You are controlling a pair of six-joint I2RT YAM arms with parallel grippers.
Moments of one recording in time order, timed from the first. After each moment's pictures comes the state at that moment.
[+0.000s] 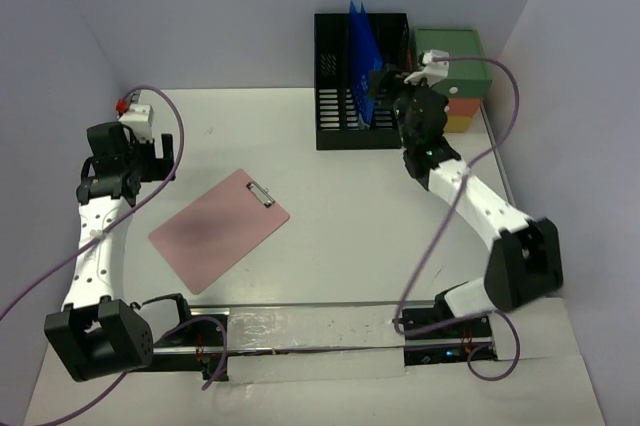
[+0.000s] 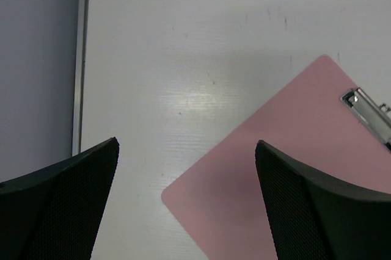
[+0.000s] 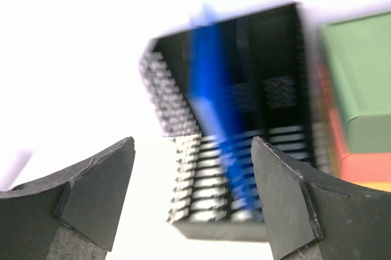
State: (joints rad) left arm 0.18 1.13 1.03 -0.50 0.06 0.19; right arm 0.34 1.47 1.10 0.48 0.26 0.27
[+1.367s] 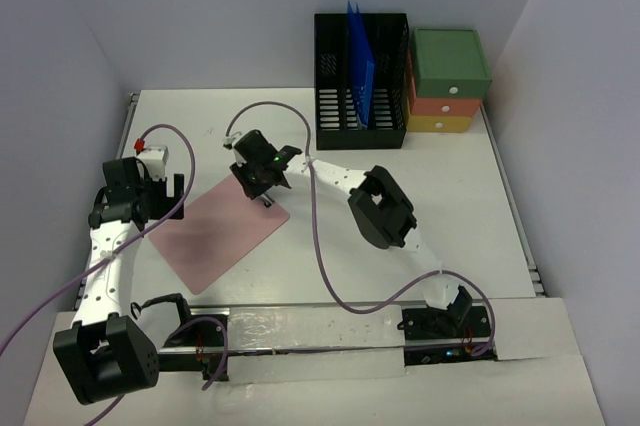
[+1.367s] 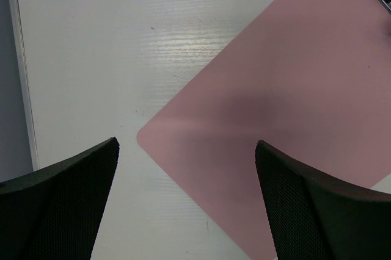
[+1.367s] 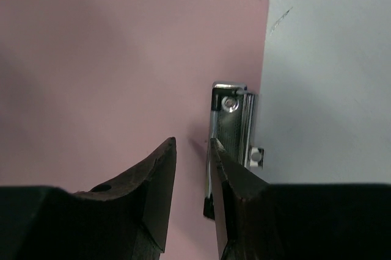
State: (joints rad) left arm 0.20 1.01 0.78 -0.59 0.08 0.25; right arm 0.90 2.38 2.00 -0.49 -0.05 0.17
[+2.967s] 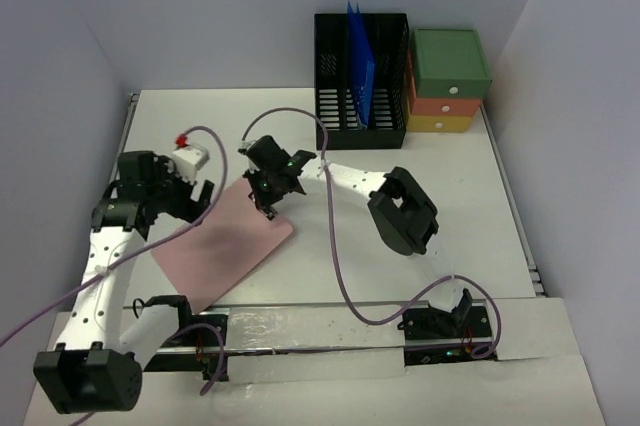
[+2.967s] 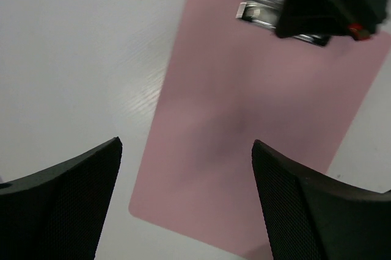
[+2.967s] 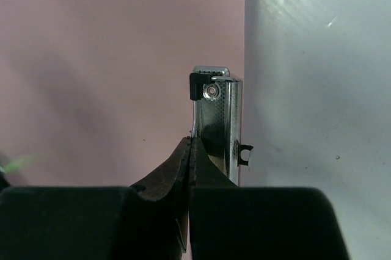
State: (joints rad) left arm 0.03 0.94 0.89 -0.75 0.34 0.45; right arm 0.91 2.18 1.74 -0.50 -0.11 0.34
